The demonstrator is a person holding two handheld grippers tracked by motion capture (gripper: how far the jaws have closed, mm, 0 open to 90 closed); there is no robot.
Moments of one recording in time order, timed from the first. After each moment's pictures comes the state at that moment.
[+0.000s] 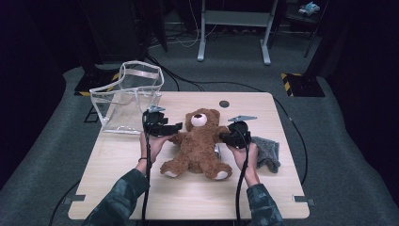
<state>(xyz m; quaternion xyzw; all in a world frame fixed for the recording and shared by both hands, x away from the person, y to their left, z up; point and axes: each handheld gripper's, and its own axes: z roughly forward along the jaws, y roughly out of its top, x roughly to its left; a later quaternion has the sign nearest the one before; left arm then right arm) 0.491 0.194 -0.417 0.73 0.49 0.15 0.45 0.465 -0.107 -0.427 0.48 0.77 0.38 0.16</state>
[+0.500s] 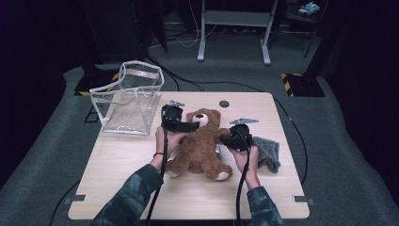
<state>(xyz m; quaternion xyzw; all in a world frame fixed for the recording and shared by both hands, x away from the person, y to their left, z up) 0.500 0.135 -0.400 0.77 0.47 0.13 0.41 0.458 -0.111 -0.433 0.49 0.77 0.39 0.16</state>
